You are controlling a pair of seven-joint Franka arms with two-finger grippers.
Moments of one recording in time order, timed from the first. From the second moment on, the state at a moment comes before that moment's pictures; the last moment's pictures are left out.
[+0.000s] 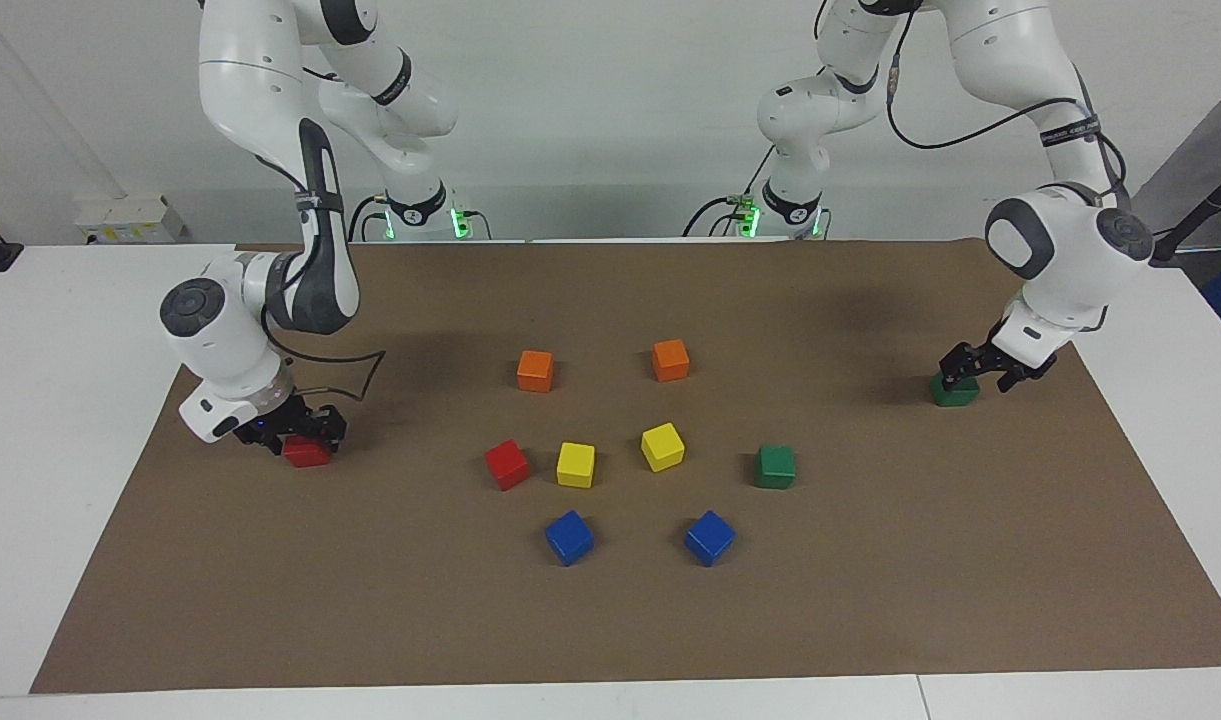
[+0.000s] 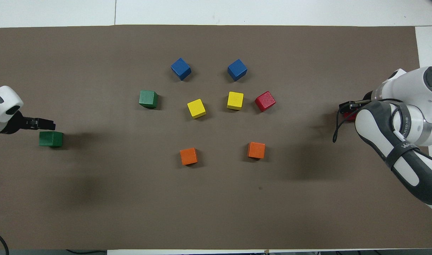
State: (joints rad) left arm 0.23 0.16 -0.04 -1.99 -0.02 2.15 0.34; right arm -0.16 0.33 0.03 -1.98 -0.03 2.32 -0.13
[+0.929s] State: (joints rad) left arm -0.22 0.39 -0.05 -1.63 -0.04 2.09 -0.02; right arm 0.17 0.29 0.04 -1.58 -0.04 1.93 -0.02
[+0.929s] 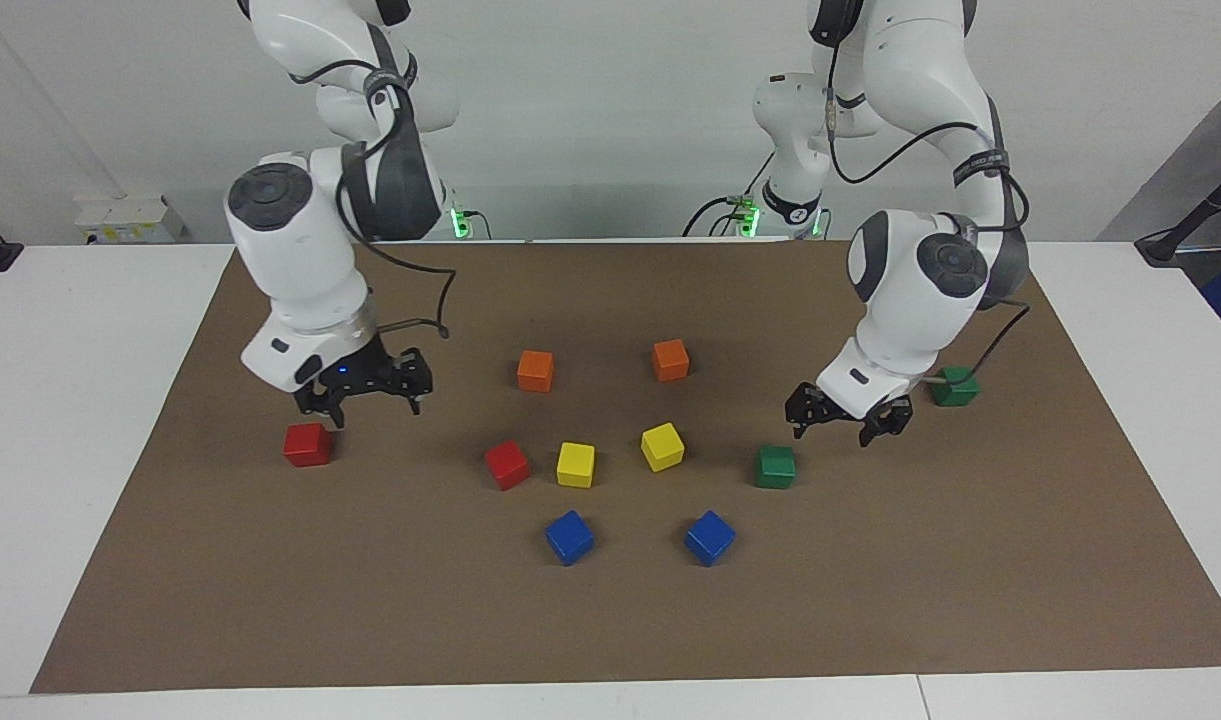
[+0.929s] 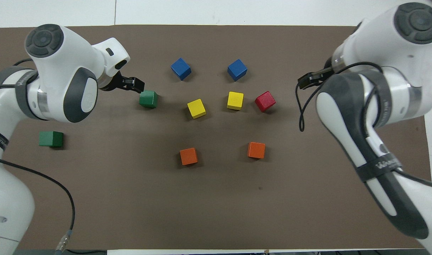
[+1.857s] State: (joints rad) left arm -0.27 0.49 -0.05 -1.73 -0.04 2.29 -0.03; right arm 0.28 0.47 0.04 -1.59 -0.06 2.07 0.01
